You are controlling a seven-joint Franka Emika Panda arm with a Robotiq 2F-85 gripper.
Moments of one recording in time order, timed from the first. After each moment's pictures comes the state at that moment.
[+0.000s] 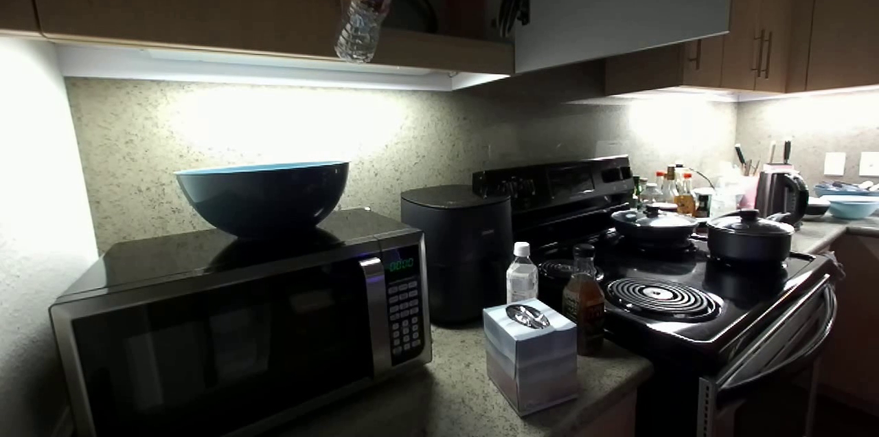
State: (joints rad) arm 0.16 -0.07 0.20 -1.44 0.09 2.05 0.82
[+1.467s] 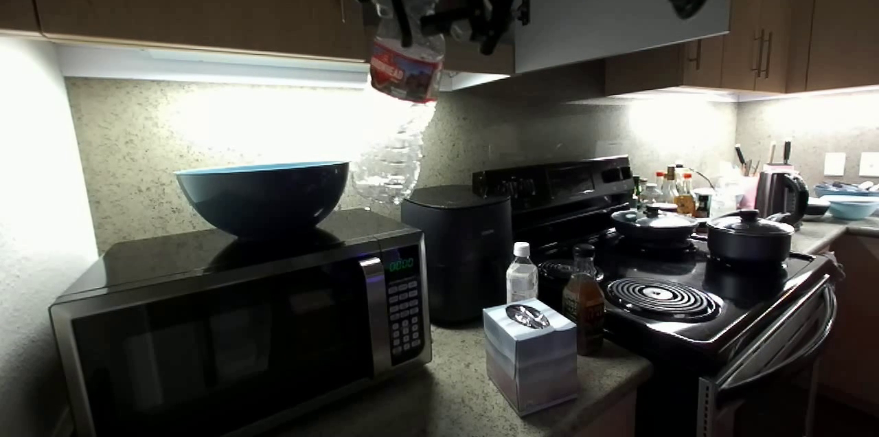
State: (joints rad) arm 0.19 -0.31 0.22 -1.86 0.48 1.78 0.93
